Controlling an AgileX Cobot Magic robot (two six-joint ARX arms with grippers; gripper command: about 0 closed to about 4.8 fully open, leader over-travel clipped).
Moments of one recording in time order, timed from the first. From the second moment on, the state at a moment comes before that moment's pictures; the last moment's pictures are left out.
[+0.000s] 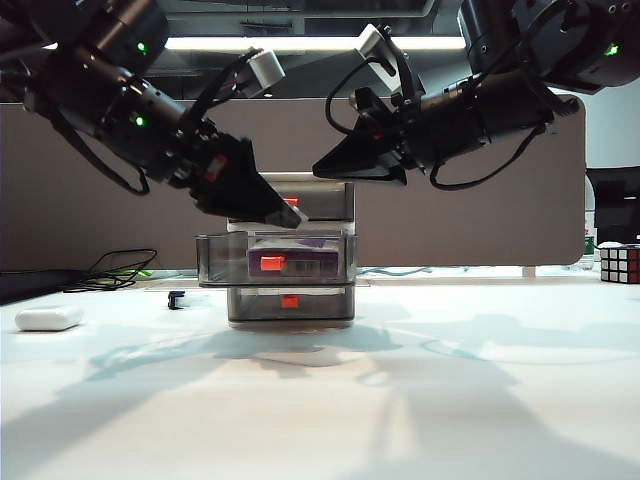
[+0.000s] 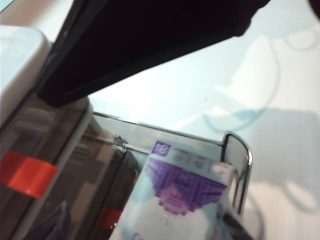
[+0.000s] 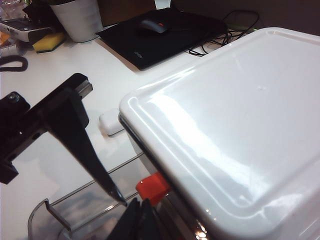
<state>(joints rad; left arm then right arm) -0.42 1.58 0.93 0.04 0.59 0.62 0.40 1.73 0.98 0.48 -0.63 0.00</state>
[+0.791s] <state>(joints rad) -0.42 1.52 0.93 -0.38 0.60 0.55 0.40 1.93 1.33 0.39 -0.55 -0.03</state>
